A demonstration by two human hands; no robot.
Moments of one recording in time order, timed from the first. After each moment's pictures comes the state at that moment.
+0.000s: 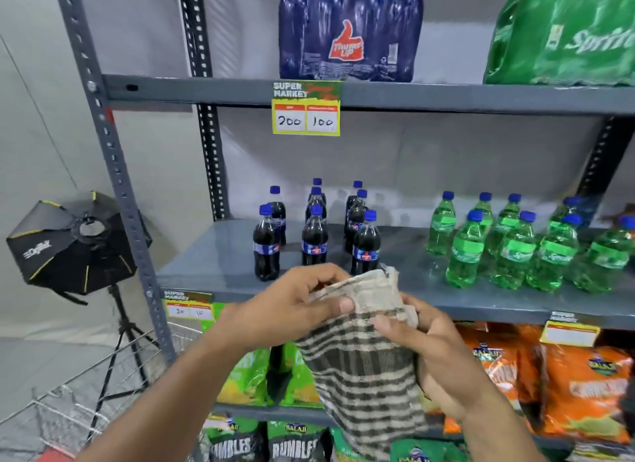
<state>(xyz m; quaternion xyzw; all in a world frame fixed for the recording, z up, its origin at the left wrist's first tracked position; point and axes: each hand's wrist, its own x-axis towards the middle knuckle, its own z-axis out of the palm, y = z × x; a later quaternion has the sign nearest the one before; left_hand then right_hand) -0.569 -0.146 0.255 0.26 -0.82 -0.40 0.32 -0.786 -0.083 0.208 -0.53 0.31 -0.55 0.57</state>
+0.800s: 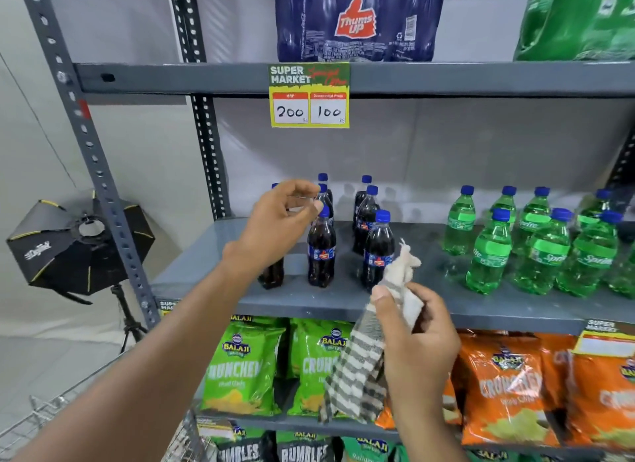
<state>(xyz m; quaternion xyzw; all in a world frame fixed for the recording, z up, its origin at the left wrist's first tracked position) -0.566 -0.263 0.295 0.37 -0.71 -0.27 0.53 -0.724 -0.133 0.188 -0.39 0.44 -0.79 0.18</state>
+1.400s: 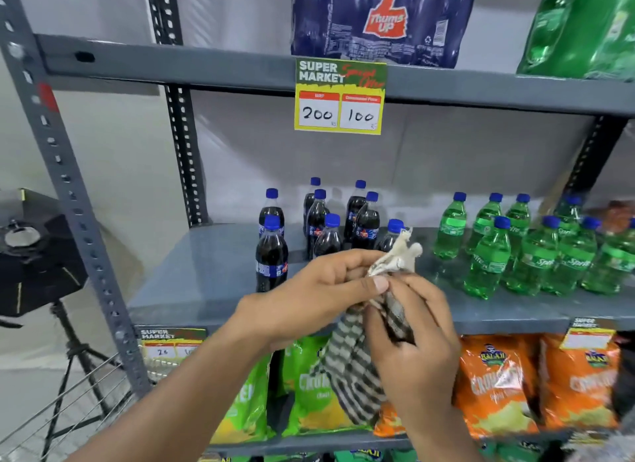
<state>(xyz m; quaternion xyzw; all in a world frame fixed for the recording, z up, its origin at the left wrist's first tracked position) -0.554 -0.221 0.275 0.13 -0.74 -0.60 0.28 -0.693 -0.160 0.200 -0.58 0.48 -0.63 -0.22</state>
